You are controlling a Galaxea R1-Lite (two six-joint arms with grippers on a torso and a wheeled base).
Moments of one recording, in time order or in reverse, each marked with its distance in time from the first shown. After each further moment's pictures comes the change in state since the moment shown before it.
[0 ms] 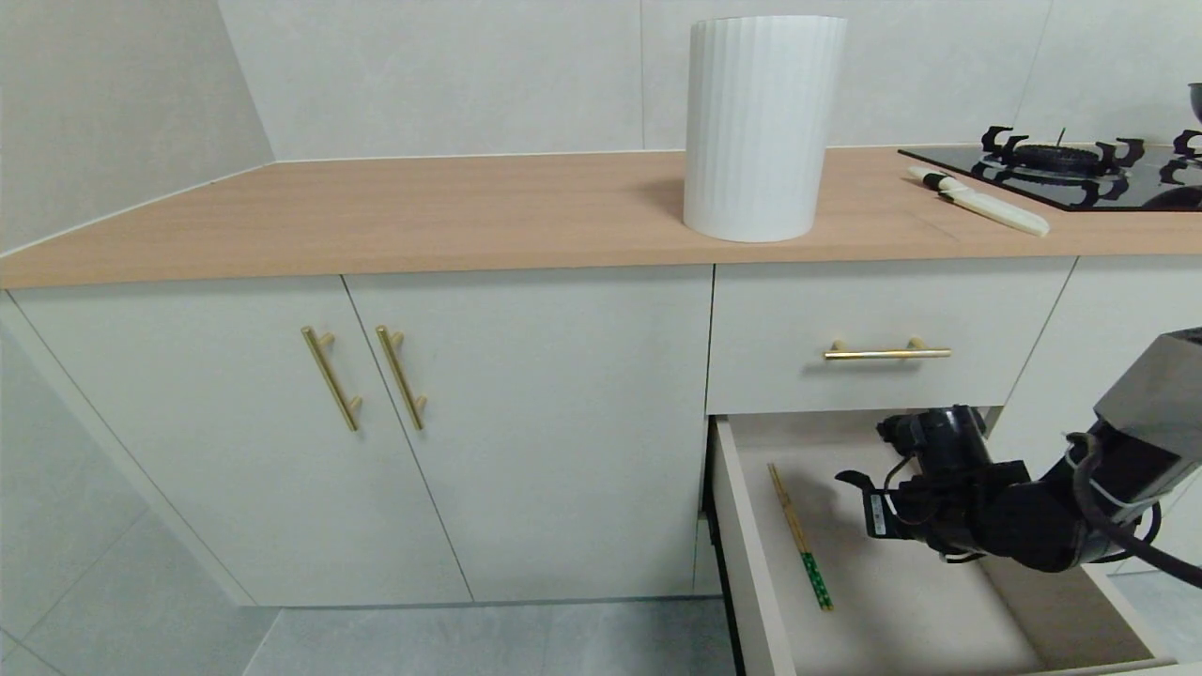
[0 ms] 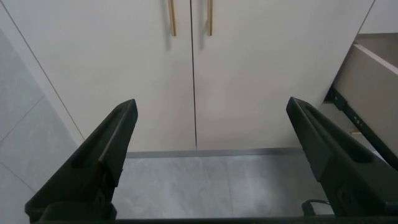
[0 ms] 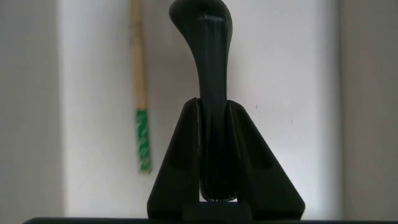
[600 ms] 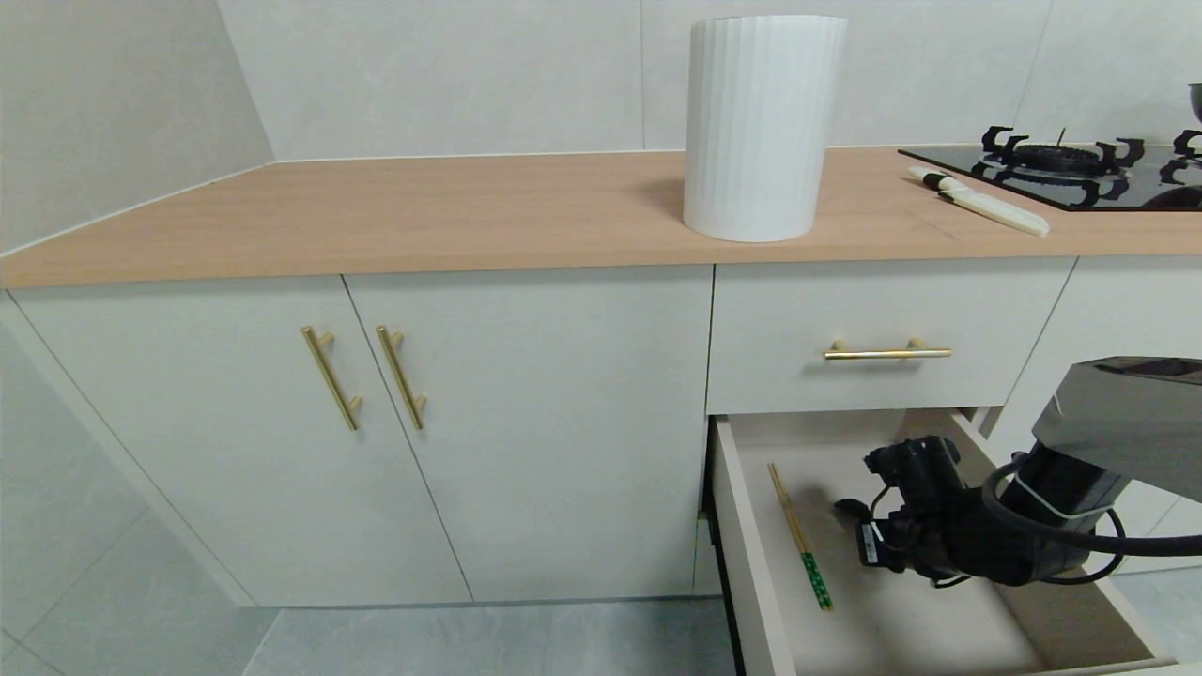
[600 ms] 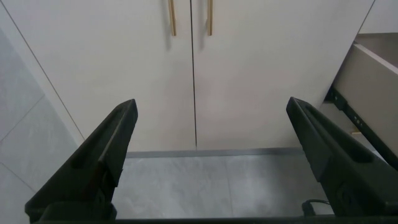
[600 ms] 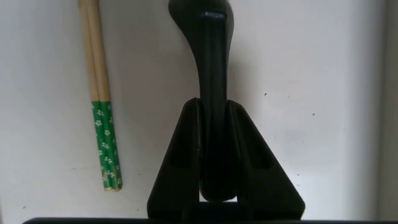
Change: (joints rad) left arm 0.000 0.000 0.000 0.000 0.000 0.000; right arm -0.011 0.143 -0.026 -0.013 -0.007 0.001
